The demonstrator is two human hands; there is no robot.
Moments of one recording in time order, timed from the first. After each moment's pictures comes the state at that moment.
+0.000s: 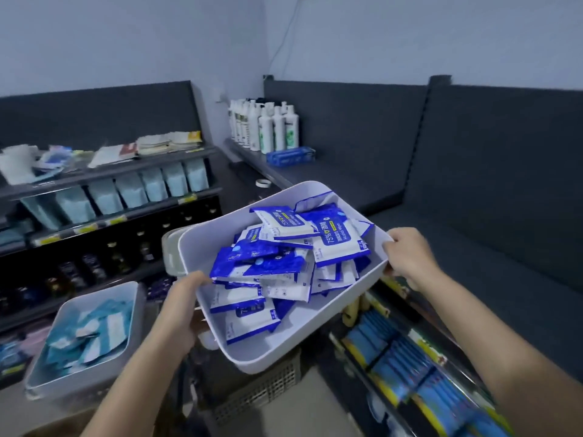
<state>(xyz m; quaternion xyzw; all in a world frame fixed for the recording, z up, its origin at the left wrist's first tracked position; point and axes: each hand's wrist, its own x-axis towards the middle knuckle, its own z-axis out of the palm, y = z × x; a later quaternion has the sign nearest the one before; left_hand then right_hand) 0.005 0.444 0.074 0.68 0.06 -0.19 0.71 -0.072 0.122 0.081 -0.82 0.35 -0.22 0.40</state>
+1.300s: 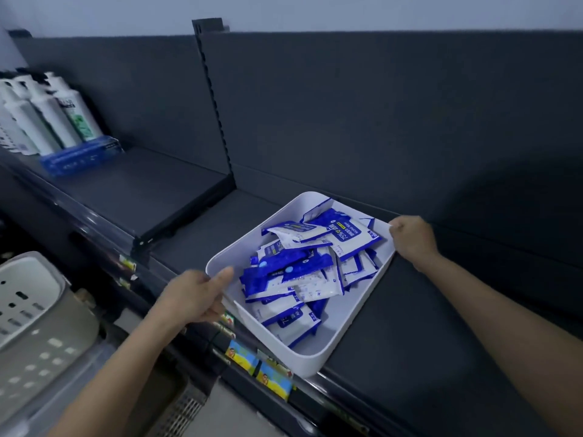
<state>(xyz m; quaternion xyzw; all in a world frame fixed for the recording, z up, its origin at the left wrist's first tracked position) -0.009 0.055 0.045 0.87 -0.25 -0.28 0.32 -0.232 -0.238 0.006 -0.76 0.54 -0.23 0.28</state>
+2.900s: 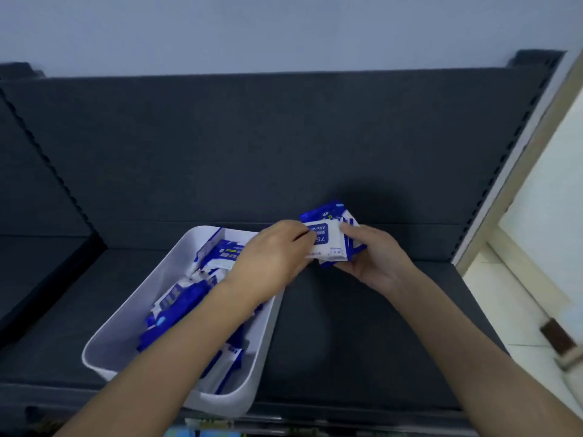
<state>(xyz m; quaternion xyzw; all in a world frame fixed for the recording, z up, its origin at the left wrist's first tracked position) -0.155 -0.101 0.082 0.46 -0.86 0.09 0.20 -0.343 -0.133 0.074 -0.33 0.40 -0.47 0.71</state>
